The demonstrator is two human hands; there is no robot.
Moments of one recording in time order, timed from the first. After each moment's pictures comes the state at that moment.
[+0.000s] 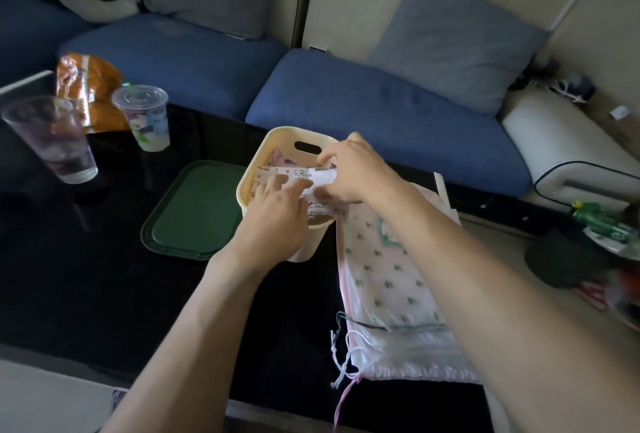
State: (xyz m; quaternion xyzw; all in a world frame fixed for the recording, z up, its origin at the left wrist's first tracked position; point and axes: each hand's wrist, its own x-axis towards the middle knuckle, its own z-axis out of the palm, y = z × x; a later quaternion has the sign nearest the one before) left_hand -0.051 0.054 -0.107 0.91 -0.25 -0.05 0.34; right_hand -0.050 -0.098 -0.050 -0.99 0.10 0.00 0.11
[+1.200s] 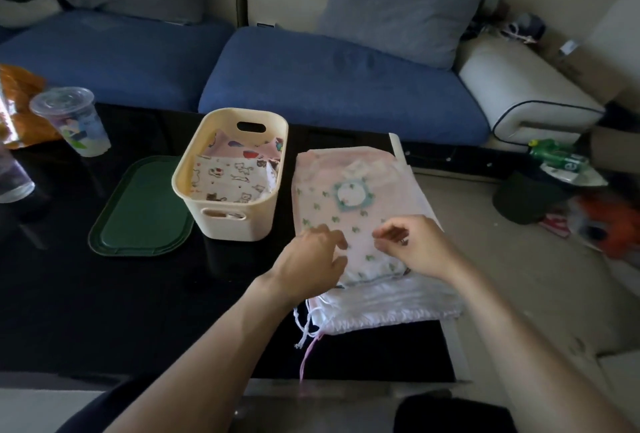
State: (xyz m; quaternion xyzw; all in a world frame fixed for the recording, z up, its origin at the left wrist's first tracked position) left_hand -0.135 -0.027 -0.162 0.85 -0.45 -0.13 0.24; right_hand -0.237 -0.222 -0.145 -0.92 0.18 -0.01 0.35
